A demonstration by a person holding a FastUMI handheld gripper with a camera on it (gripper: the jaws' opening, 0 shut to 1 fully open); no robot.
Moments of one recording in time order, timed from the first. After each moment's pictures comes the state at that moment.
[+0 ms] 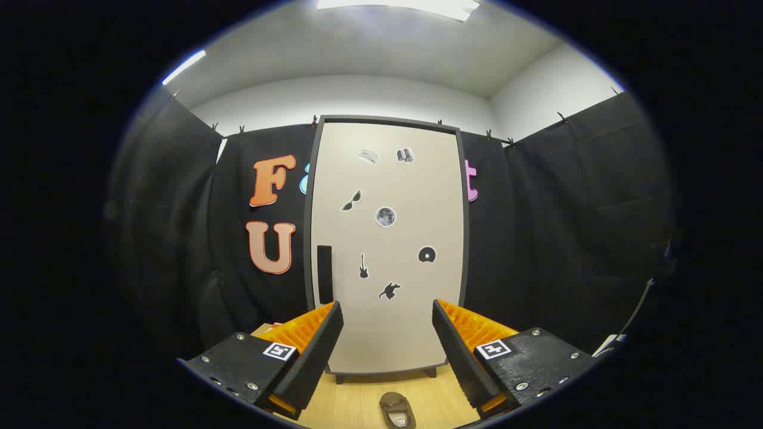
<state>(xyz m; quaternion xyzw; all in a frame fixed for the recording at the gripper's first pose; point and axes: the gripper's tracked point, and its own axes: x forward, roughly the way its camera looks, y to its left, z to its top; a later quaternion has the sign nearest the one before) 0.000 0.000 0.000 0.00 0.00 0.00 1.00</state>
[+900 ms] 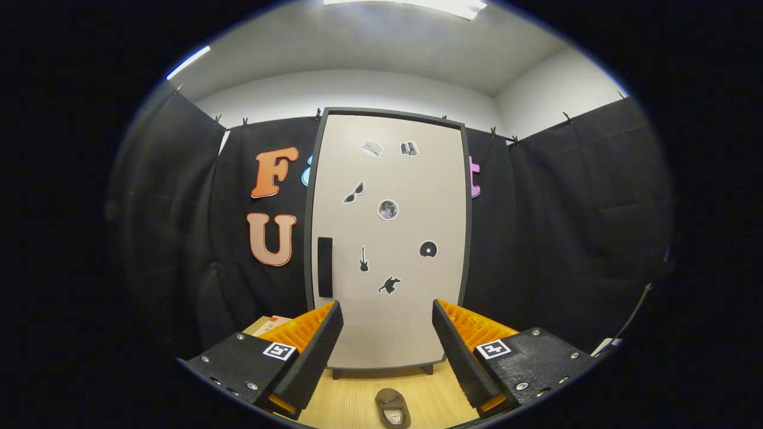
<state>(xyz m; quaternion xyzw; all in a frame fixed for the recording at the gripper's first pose) -0.001 0.000 -0.004 -0.01 0.01 0.01 1.00</state>
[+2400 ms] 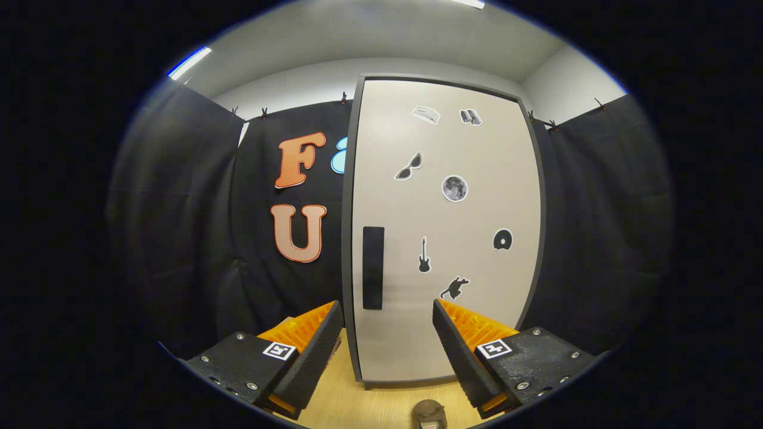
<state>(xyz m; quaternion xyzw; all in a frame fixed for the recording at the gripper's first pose) 0.104 0.103 -0.031 0.00 0.03 0.09 1.00</state>
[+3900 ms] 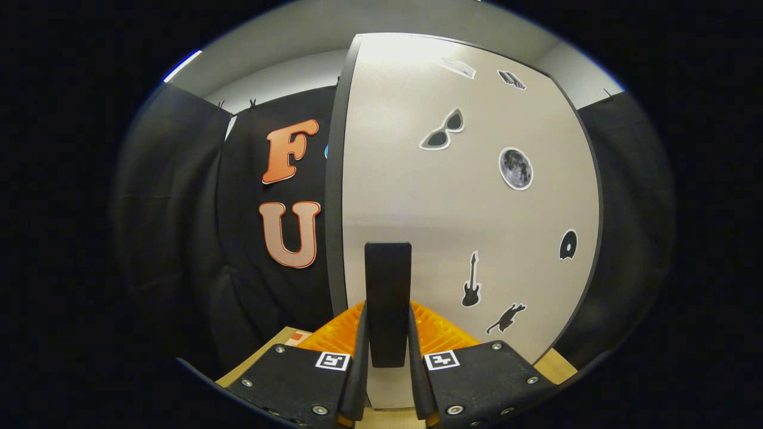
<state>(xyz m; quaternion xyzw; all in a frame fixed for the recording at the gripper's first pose) 0.209 0.139 -0.042 0.01 0.05 0.09 0.99</state>
